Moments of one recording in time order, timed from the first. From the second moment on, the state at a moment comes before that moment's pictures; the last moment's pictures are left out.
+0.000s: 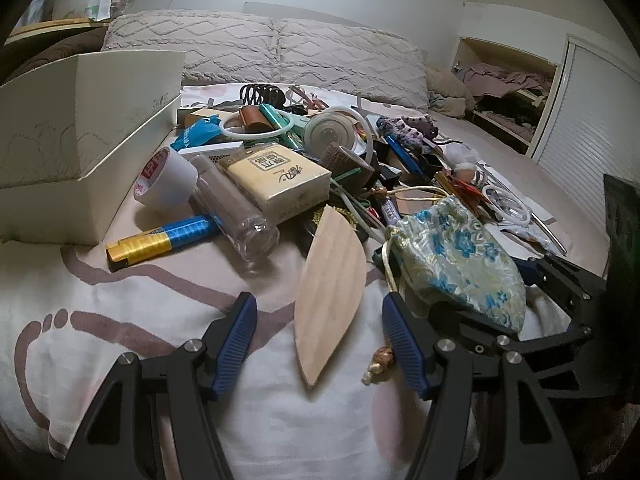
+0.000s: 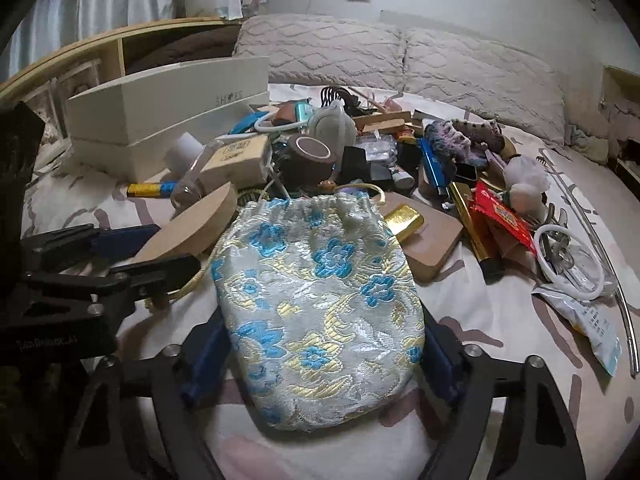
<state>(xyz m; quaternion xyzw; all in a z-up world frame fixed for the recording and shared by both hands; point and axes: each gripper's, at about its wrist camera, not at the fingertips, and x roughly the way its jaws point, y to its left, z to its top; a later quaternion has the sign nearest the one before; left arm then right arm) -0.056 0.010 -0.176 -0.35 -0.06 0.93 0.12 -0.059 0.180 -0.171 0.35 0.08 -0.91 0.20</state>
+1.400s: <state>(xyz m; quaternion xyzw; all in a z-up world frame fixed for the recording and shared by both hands) -0.053 0.016 -0.165 -0.31 -0.04 0.94 0.11 -0.060 0.211 -0.157 0.32 -0.02 -0.92 0.20</state>
